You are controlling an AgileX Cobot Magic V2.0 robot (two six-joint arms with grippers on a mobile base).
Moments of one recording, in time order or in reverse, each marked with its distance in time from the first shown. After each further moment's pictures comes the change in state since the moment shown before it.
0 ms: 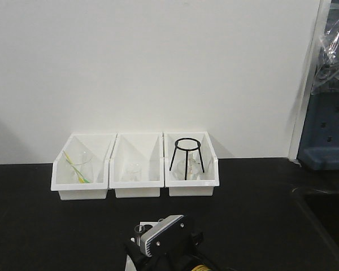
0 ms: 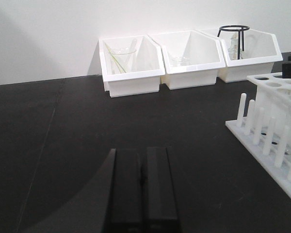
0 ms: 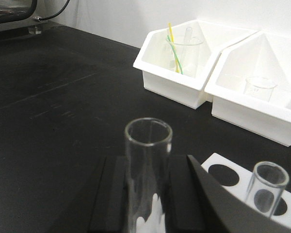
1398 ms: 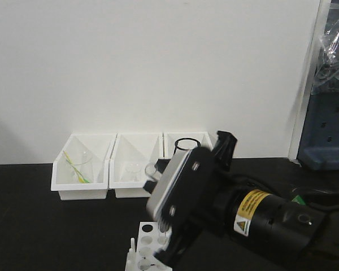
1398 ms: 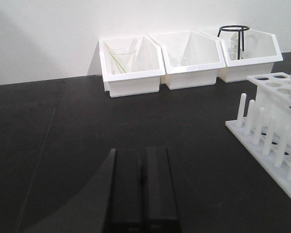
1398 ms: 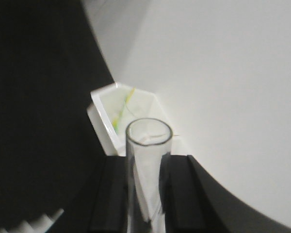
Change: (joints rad) left arm 0.000 0.000 0.000 0.000 0.000 0.000; right arm 0.000 -0.533 -0.143 -0.081 0.627 -0.463
